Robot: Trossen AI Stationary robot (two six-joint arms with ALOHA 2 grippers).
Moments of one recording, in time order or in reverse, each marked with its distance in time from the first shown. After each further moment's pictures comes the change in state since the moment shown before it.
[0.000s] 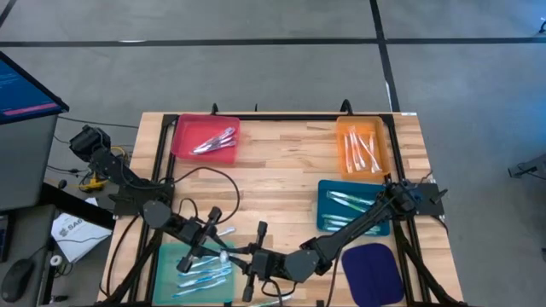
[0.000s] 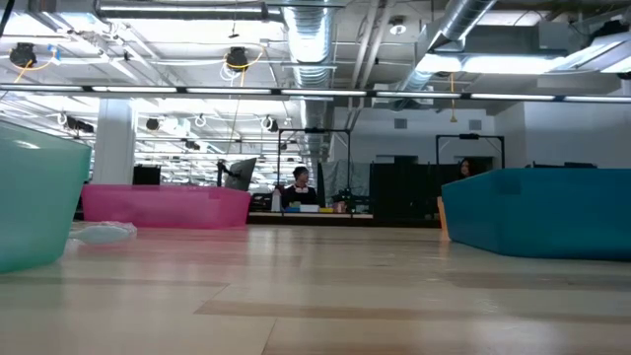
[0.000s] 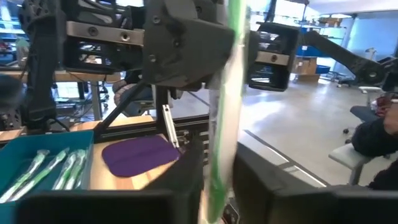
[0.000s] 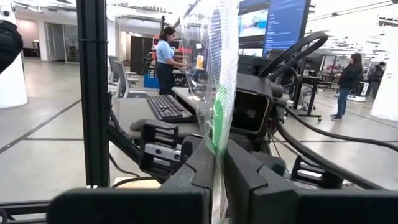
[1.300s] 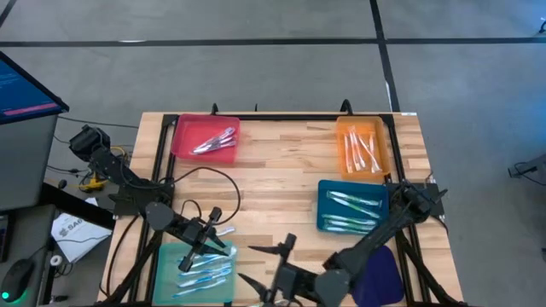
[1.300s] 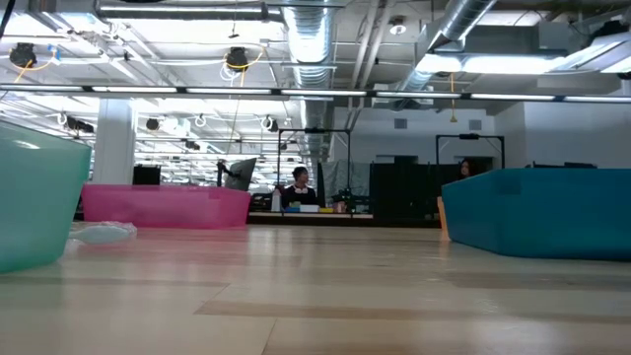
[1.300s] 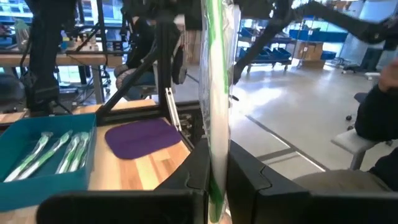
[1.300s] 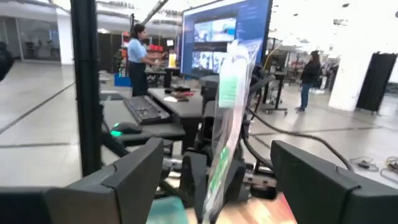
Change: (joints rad) left arm 0.006 -0.008 0.000 -0.078 0.001 -0.021; right arm 0.140 -0.083 0.000 -0.049 0.282 -0.048
